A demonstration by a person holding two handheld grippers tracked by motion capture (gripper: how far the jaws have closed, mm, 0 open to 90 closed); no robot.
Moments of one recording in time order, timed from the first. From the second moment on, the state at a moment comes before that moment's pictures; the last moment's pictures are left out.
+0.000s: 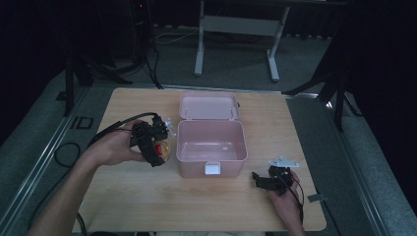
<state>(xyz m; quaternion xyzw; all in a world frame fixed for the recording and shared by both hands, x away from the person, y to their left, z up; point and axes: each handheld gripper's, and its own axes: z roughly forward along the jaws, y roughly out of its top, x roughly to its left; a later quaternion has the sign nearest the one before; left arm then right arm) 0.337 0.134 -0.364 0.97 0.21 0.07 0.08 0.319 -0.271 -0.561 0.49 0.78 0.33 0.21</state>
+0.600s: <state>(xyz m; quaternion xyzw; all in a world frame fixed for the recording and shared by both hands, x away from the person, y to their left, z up) 0.344 0.118 -0.361 0.98 0.20 0.07 0.07 0.319 -0.271 -0.561 0.49 0.78 0.33 0.21</state>
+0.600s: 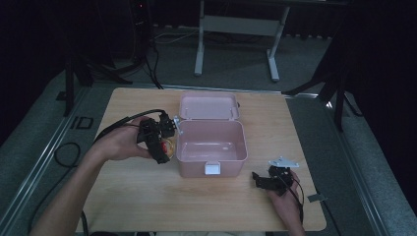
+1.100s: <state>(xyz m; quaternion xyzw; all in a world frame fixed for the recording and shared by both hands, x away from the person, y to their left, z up) 0.350 0.107 -0.358 0.98 0.19 0.07 0.06 0.319 -0.271 -0.561 0.49 0.78 0.33 0.21</state>
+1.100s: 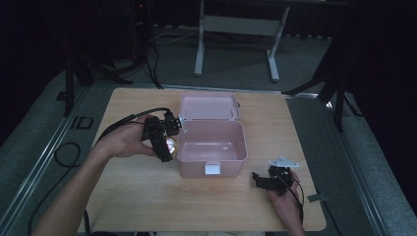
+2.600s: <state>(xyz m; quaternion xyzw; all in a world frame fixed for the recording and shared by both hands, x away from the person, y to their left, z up) 0.364 0.066 -0.352 0.98 0.18 0.05 0.06 0.319 -0.271 -0.560 0.49 0.78 0.33 0.21</state>
